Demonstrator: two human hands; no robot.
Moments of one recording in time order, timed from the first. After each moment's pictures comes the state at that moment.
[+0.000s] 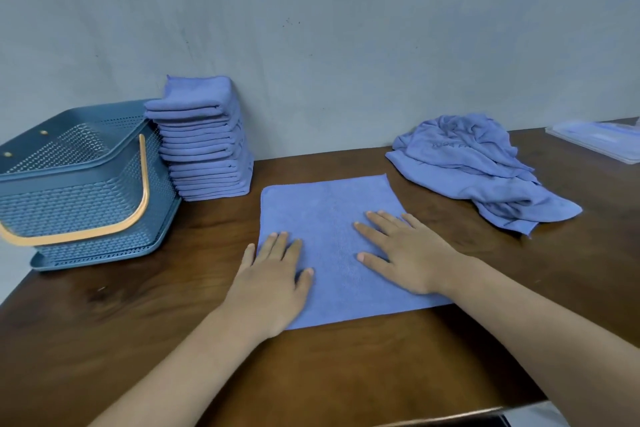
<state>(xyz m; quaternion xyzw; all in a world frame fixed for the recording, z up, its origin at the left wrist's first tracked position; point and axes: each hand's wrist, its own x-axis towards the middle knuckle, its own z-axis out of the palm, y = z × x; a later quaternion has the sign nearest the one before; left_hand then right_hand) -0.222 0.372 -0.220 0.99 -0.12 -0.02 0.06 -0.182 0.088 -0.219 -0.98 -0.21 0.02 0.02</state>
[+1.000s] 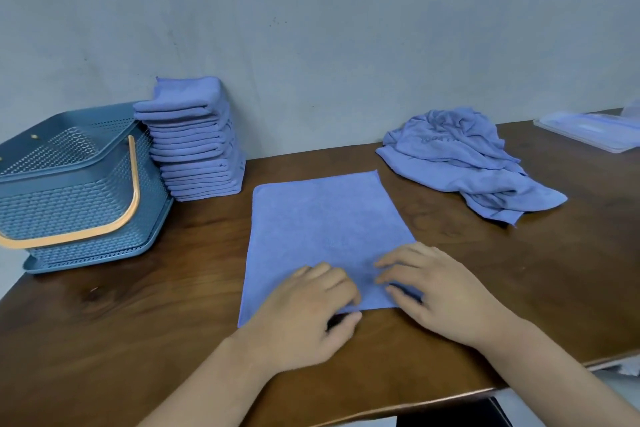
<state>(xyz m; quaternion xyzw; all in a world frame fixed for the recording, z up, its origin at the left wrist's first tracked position) -0.268 0.331 -0.221 0.89 -0.42 0.13 0.13 -0.268 0.058 -0.235 -0.92 -0.30 -0.17 0.17</state>
